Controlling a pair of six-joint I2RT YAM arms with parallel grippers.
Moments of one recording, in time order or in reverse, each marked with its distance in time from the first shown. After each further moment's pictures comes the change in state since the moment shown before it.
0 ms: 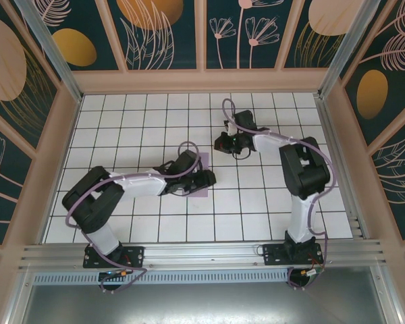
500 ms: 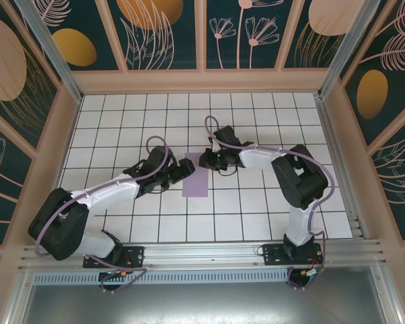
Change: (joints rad) left arm 0.154 -0.280 -0.163 -0.109 -0.099 -0.002; right arm 0.205 -0.030 -0.105 0.055 0.094 0.165
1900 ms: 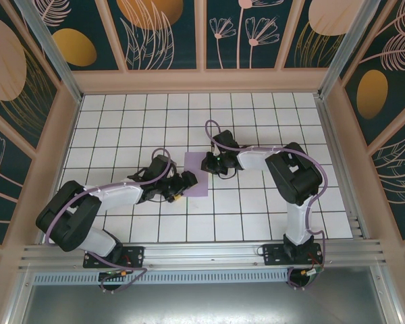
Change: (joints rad) left arm 0.000 0.082 -0.101 0.151 0.246 -0.106; right arm -0.001 0.055 -0.025 0.038 0.036 0.067
